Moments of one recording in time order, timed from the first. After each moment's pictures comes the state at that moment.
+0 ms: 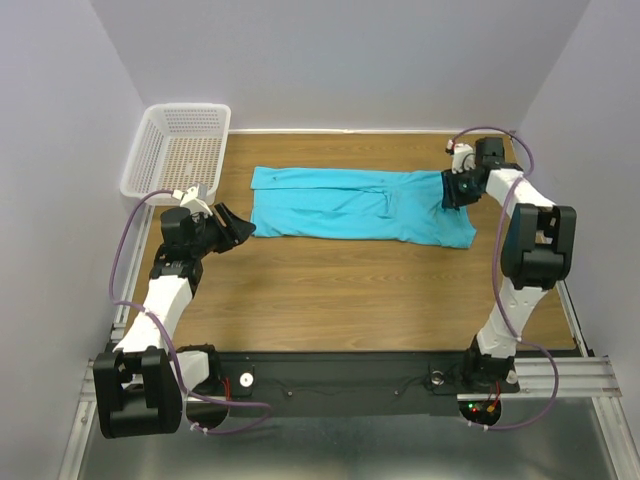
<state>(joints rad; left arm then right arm) 0.05 1.05 0.56 0.04 0.48 -0.52 -0.09 1.97 1.51 -0.54 -0.28 -0.32</state>
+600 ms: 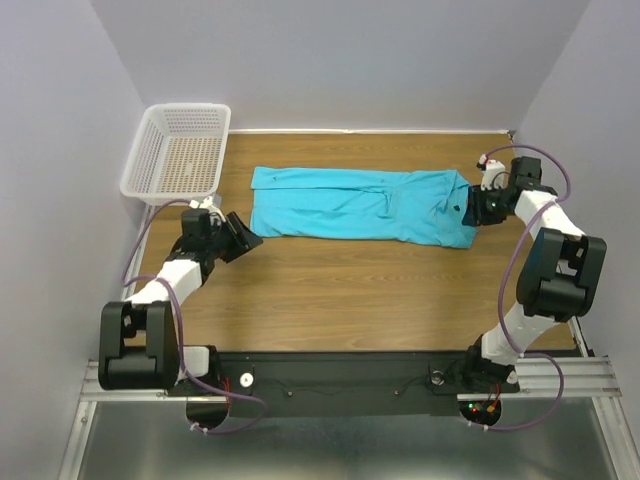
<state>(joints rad) 0.01 1.25 0.55 0.05 0.42 -0.57 -0.25 1.73 1.23 -0.55 -0.42 -0.34</state>
